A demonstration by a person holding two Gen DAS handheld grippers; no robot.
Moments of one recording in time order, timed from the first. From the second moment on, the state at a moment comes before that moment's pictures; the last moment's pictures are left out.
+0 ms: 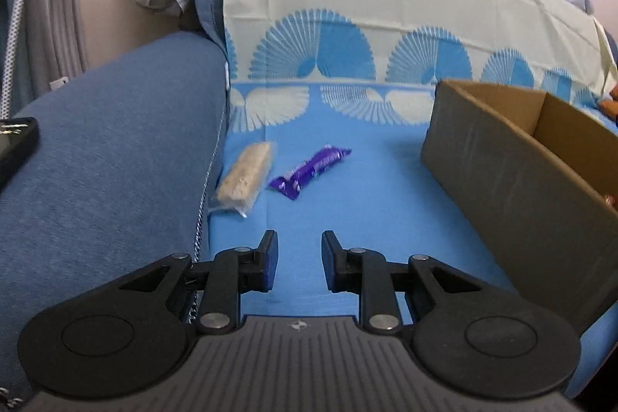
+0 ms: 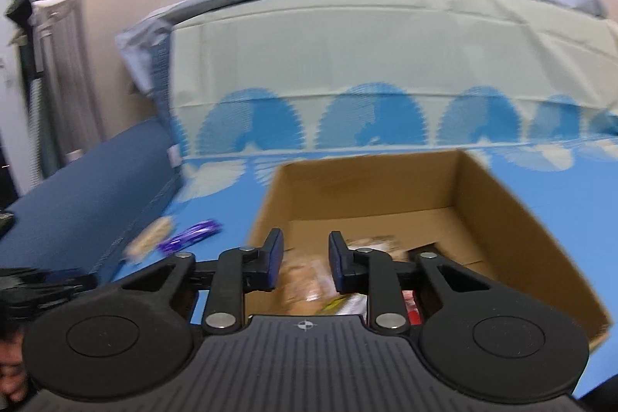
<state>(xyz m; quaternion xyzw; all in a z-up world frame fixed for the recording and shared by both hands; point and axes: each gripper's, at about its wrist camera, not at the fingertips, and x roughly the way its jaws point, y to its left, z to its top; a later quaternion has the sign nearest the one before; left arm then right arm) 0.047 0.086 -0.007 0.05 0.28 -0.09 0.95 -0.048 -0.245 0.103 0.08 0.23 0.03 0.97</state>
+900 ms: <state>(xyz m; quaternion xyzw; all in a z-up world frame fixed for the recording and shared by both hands) 0.049 0.101 -0.003 0.00 0.28 -0.07 0.96 0.194 -0.075 0.056 0.14 0.42 0.08 0.89</state>
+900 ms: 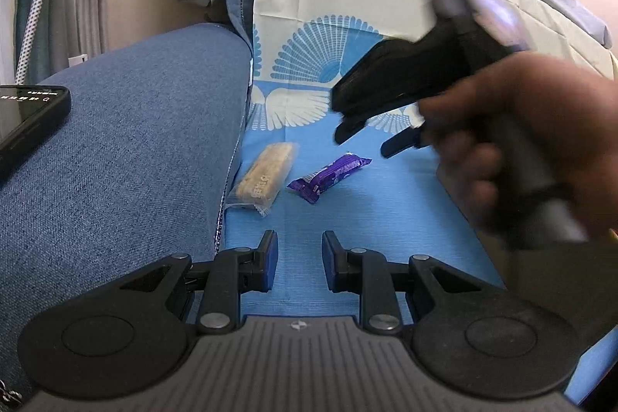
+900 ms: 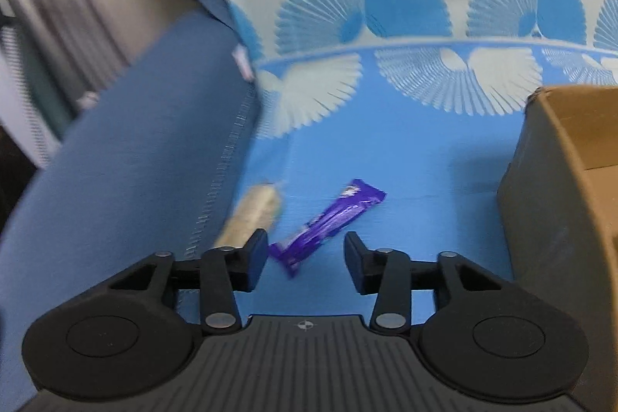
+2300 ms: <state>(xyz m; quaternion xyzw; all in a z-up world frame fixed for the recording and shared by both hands) 0.236 0.058 -0.061 0.17 0.35 0.04 0.92 0.022 -0.088 0.030 0.02 0.43 0.11 0.89</state>
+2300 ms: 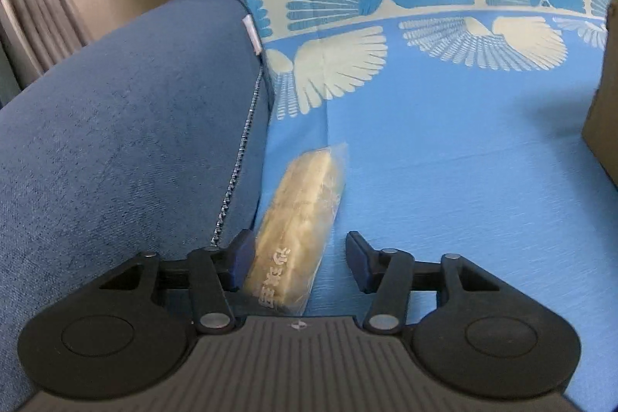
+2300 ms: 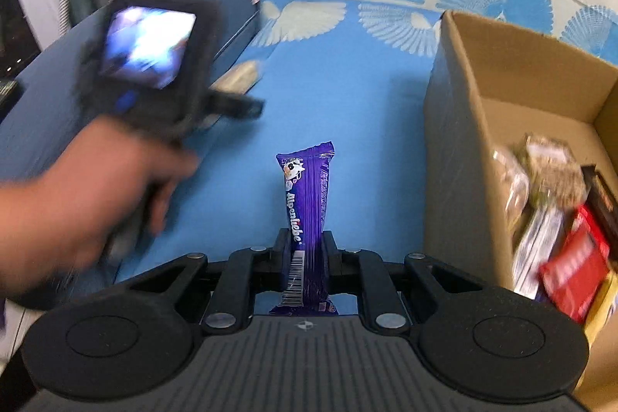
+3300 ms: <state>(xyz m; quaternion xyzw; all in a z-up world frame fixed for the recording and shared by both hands) 0.223 0.035 -0.056 0.28 0.32 0.08 0.90 -0.030 -0.105 0.036 0.04 0.40 0.15 0.90</state>
